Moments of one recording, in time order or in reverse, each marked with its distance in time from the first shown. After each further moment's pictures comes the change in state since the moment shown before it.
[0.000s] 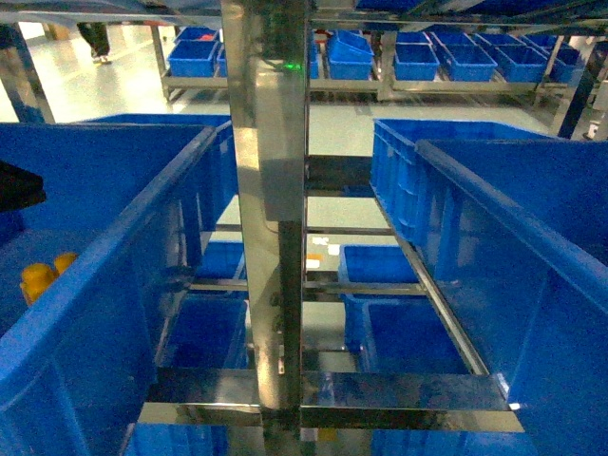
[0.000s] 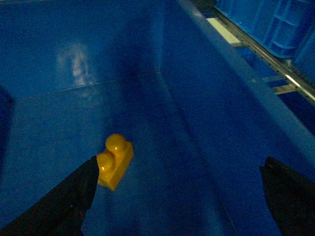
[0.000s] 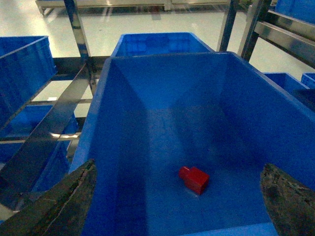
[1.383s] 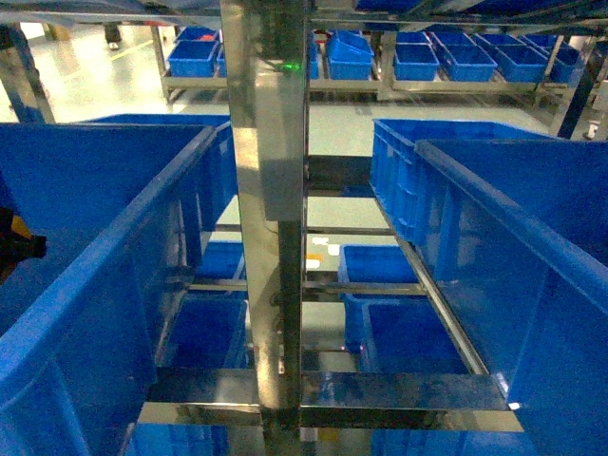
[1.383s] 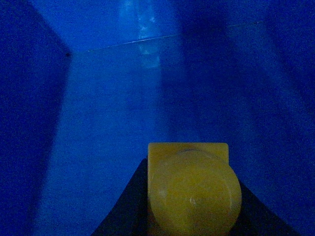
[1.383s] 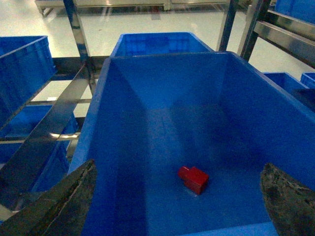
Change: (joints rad) left arm -0.005 0.420 0.124 0.191 -0.317 0.053; right arm 0.000 0.000 0.000 0.000 0.000 0.000
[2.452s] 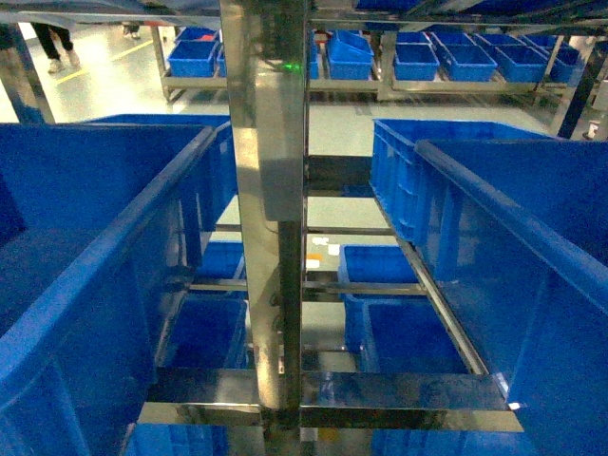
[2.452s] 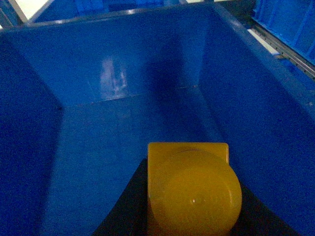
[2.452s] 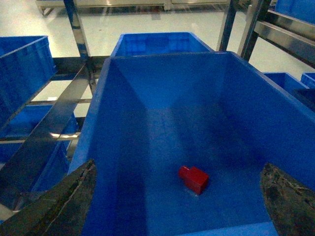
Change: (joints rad) left arm 0.031 -0.390 -0.097 -0.126 0.215 -0.038; right arm 0.000 0.000 0.000 0.000 0.000 0.000
